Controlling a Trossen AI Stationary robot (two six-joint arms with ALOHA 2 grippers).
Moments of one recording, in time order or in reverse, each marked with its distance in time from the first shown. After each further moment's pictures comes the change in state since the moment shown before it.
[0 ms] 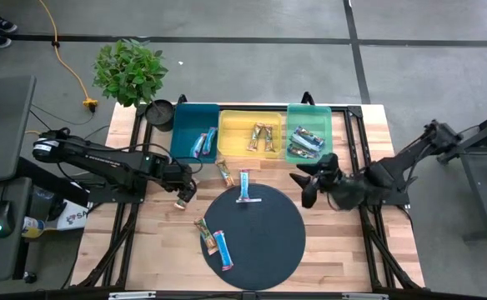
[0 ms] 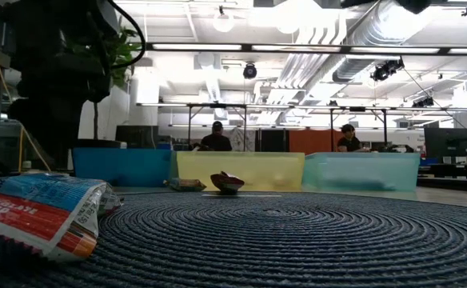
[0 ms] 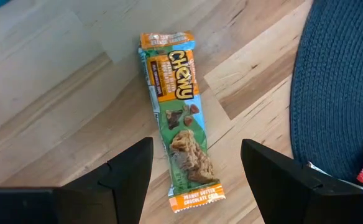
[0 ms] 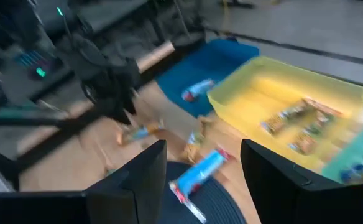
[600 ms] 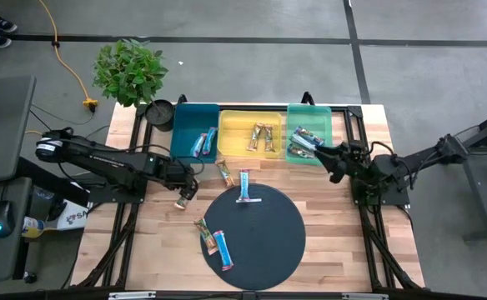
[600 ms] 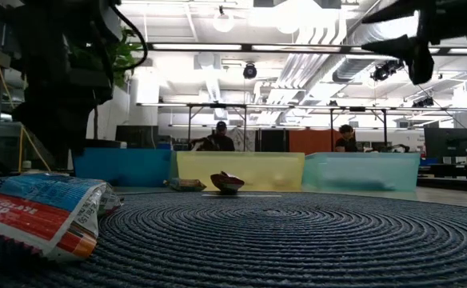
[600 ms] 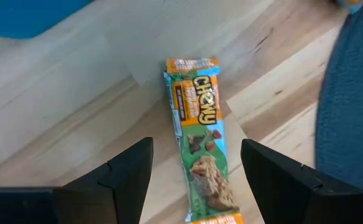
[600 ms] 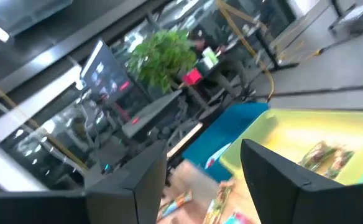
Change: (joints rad) left arm 0.001 0.041 0.000 0.002 -0.097 -0.017; right arm -0.217 -0.704 -0.780 0.868 -0.134 -0.356
